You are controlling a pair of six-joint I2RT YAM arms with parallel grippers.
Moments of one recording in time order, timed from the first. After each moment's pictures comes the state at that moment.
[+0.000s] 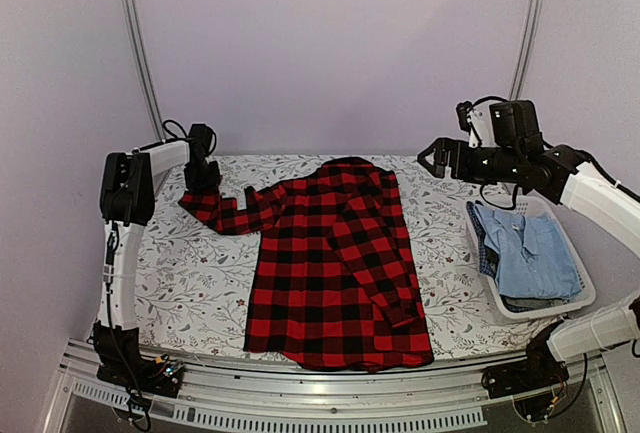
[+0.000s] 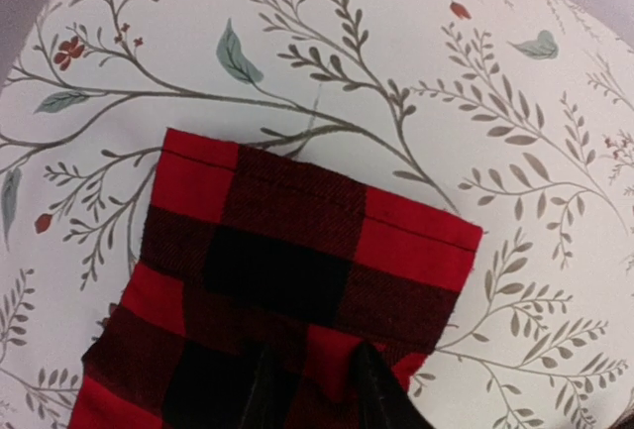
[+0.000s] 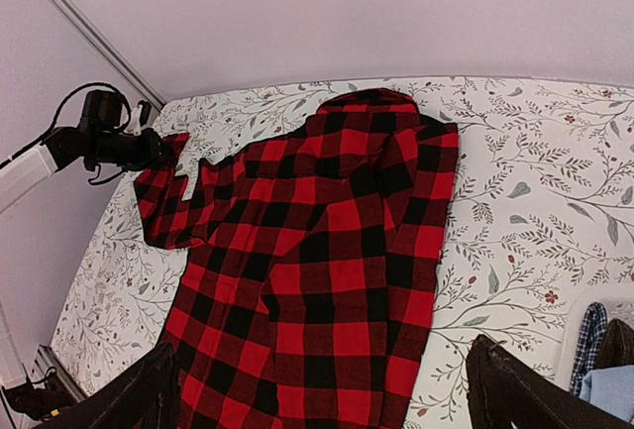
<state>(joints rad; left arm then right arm) -0.09 2.51 2.08 -0.63 -0.21 -0.38 0.49 1.25 1.17 -0.43 -0.08 0.41</state>
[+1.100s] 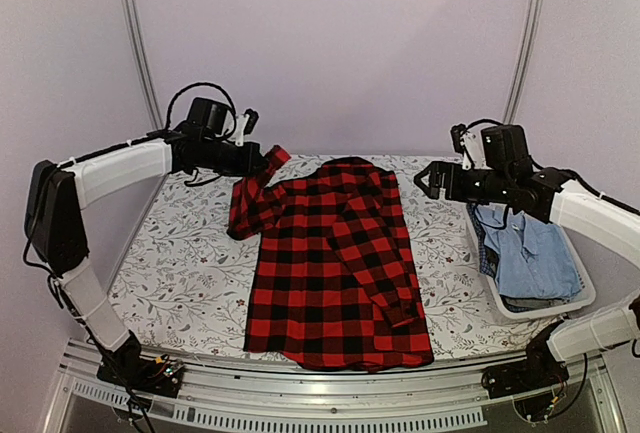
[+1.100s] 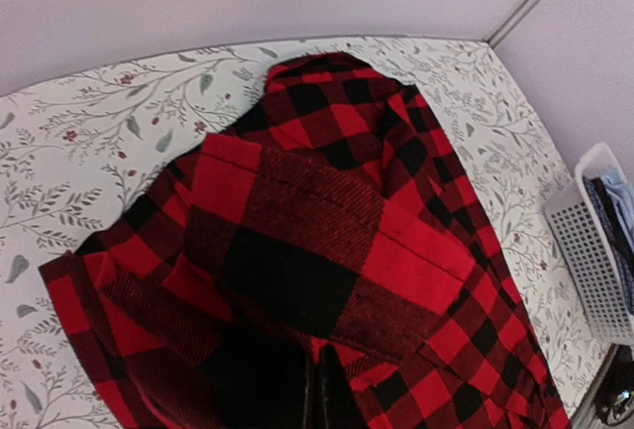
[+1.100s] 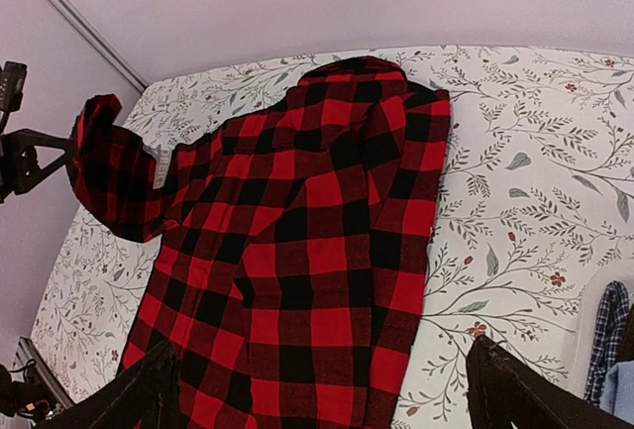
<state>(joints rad) -0.40 1.74 1.44 -0.35 0.22 -0.25 0.49 1.24 1.02 -0.31 -0.07 0.40</state>
